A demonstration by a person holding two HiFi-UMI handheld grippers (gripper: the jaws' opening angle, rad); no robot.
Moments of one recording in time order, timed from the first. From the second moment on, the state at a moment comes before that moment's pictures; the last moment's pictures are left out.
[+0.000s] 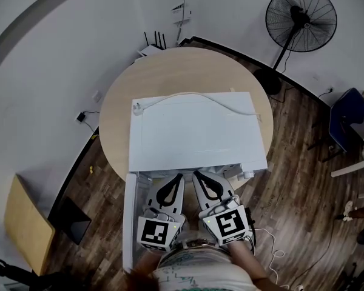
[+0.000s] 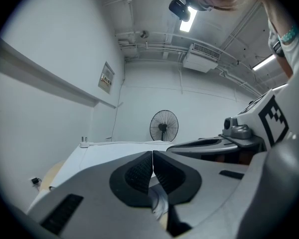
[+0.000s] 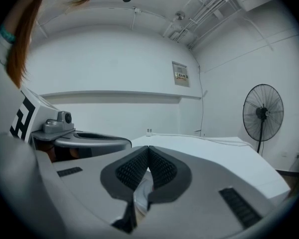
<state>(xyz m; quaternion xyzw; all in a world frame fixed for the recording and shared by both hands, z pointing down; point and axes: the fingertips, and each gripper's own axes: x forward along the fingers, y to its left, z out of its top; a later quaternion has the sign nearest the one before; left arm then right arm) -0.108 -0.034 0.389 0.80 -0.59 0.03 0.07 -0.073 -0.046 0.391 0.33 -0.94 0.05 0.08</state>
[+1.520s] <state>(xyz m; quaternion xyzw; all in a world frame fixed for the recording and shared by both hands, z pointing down) -0.133 -0.057 0.585 0.76 -0.59 0.20 0.20 -0.073 -0.079 0.615 0.32 -0.89 0.14 0.28</state>
